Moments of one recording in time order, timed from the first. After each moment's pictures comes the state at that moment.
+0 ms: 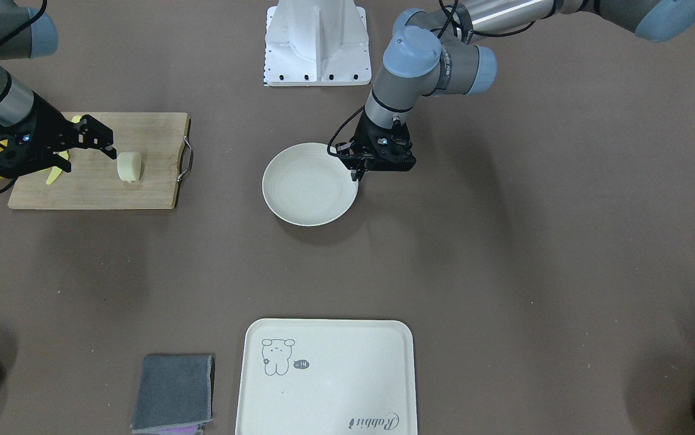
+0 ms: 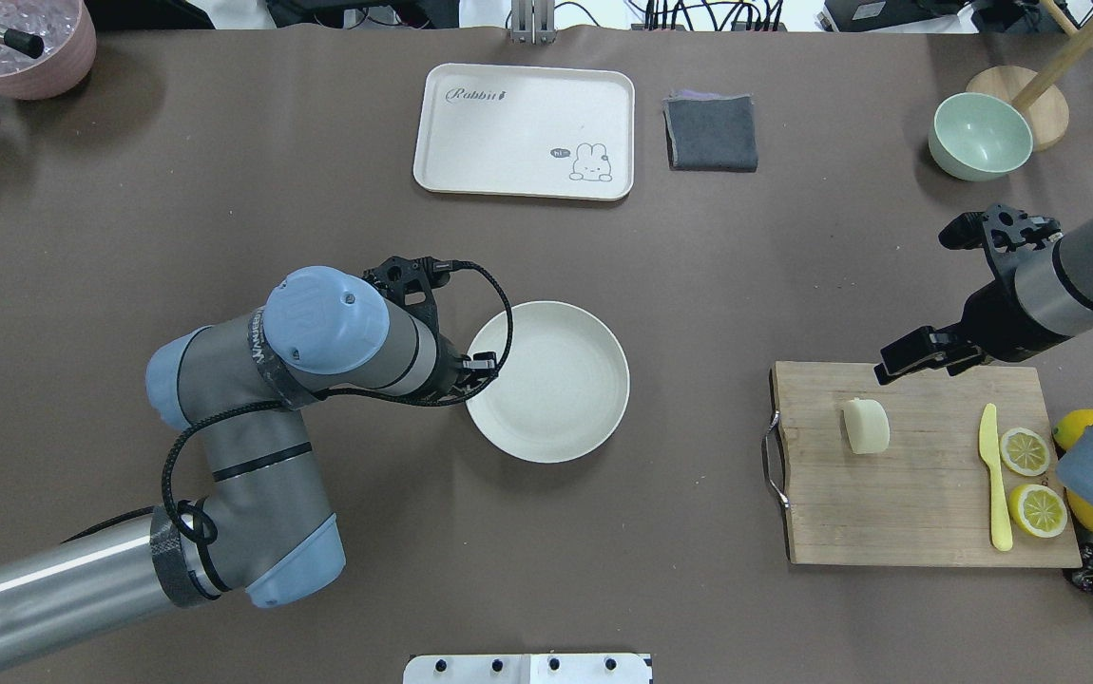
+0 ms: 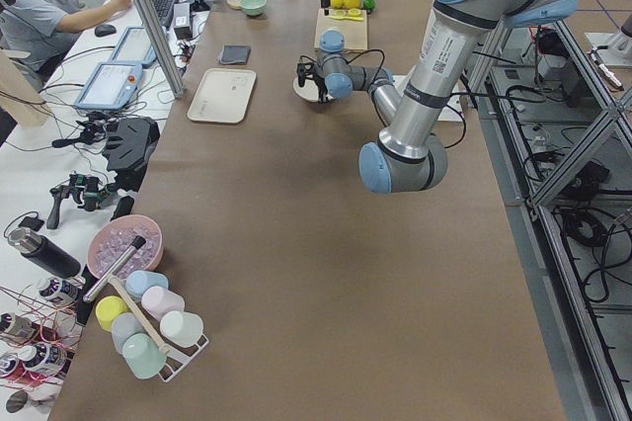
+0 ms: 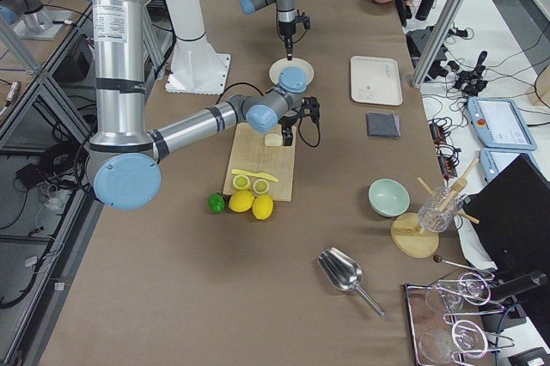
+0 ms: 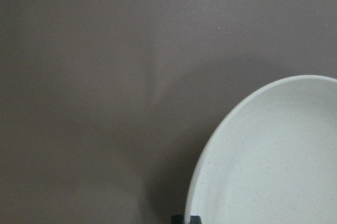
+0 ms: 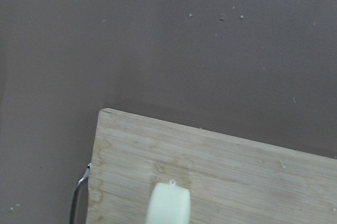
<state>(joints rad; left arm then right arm) -0.47 -2.16 -1.65 -1.93 -1.83 -1.43 0.86 -1.57 1.93 -1.23 2.28 0.80</state>
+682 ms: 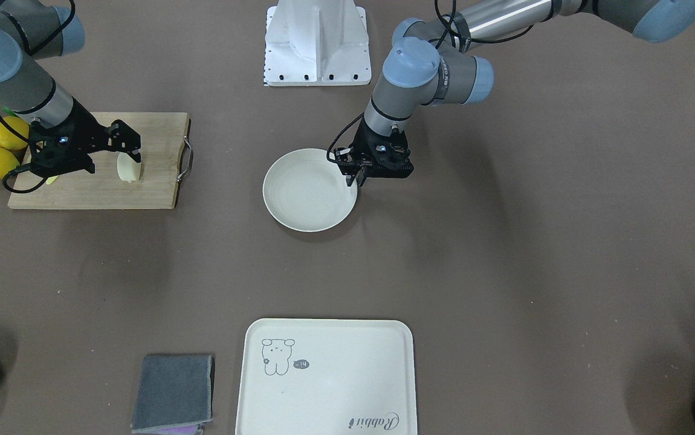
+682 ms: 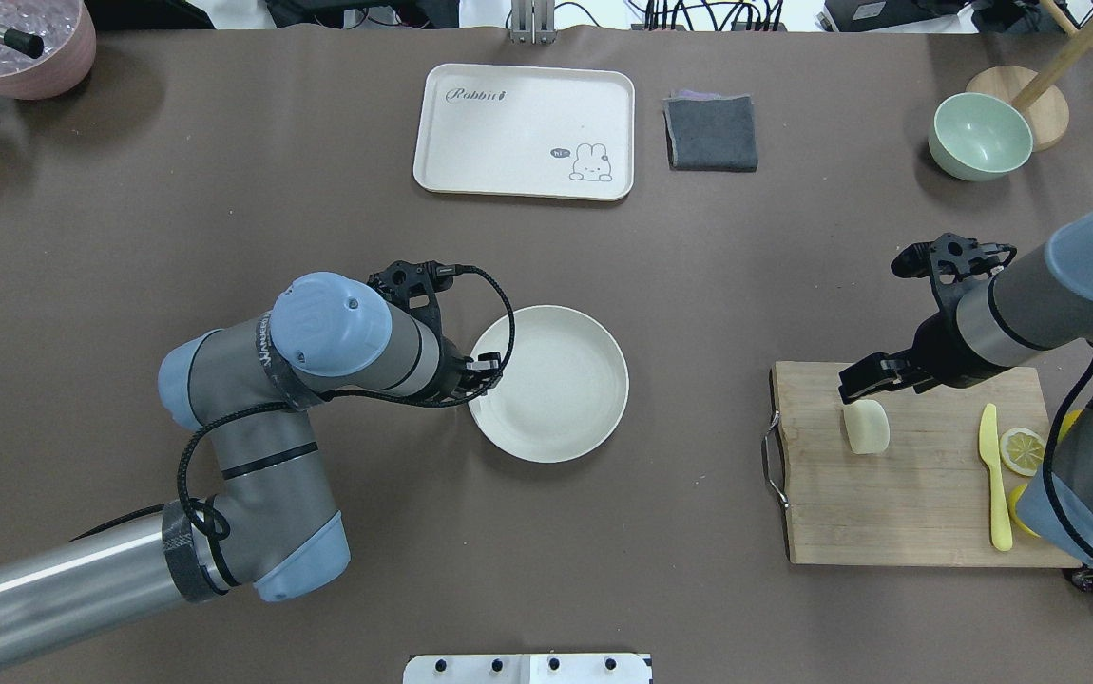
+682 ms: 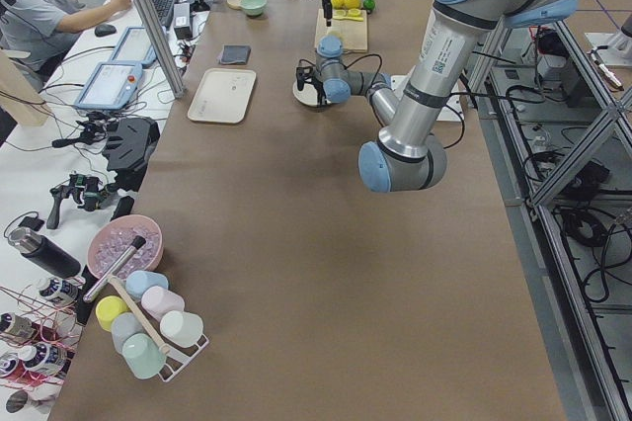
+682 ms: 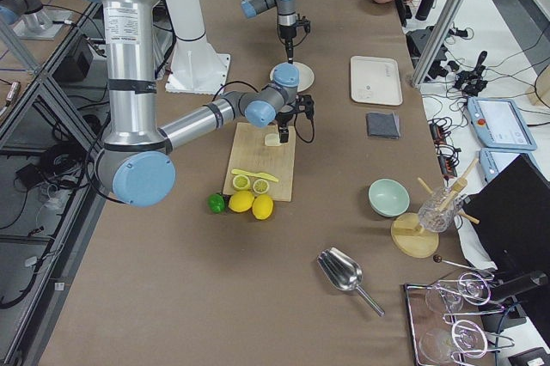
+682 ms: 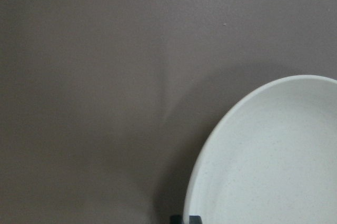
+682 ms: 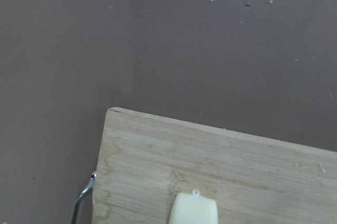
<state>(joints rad) -0.47 -2.16 -1.60 -1.99 -1.84 -1.43 0.75 -1.56 1.92 -1.23 2.15 0.87</state>
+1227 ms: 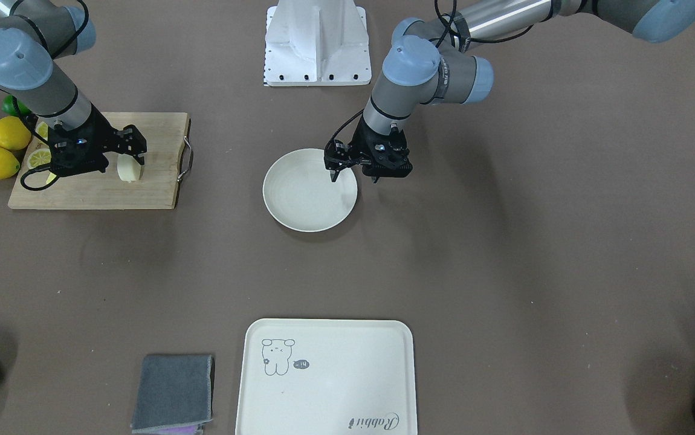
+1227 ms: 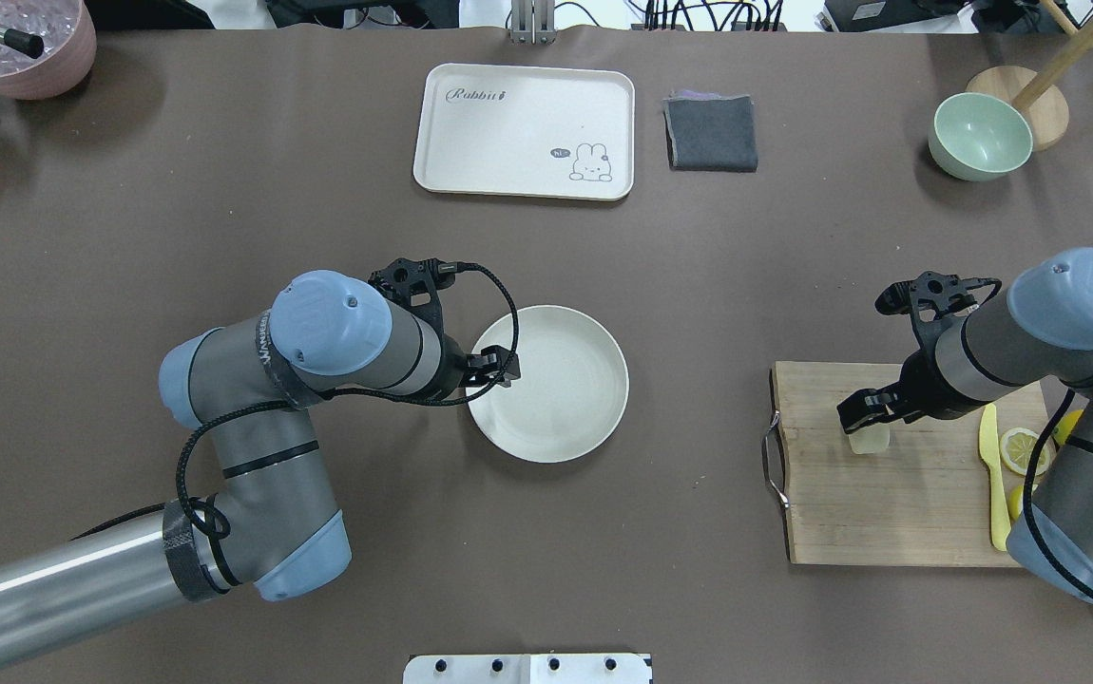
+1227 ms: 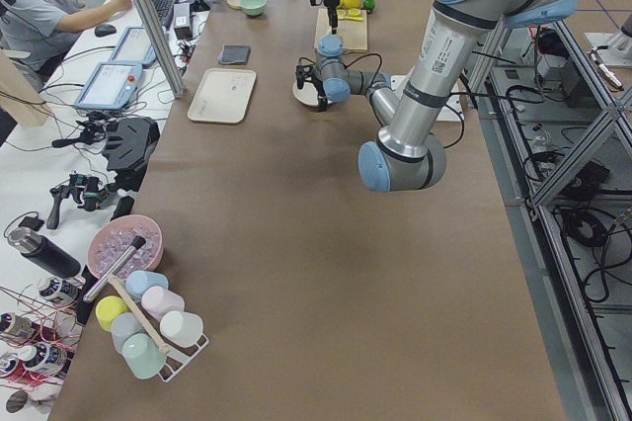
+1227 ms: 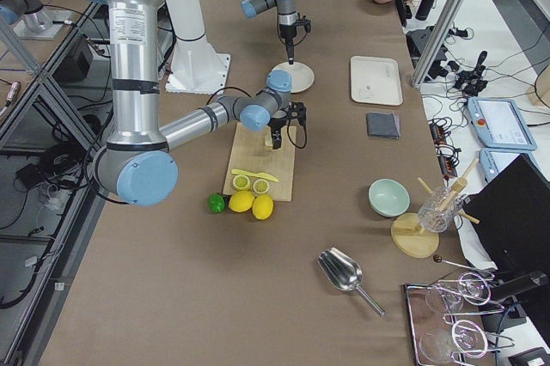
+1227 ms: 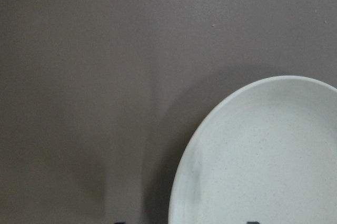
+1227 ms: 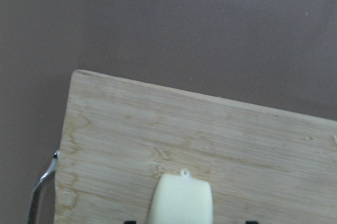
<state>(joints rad) -0.47 -2.16 -1.60 -2.00 -1.84 -1.43 0.68 -1.58 1.90 -1.23 2.10 0.88</state>
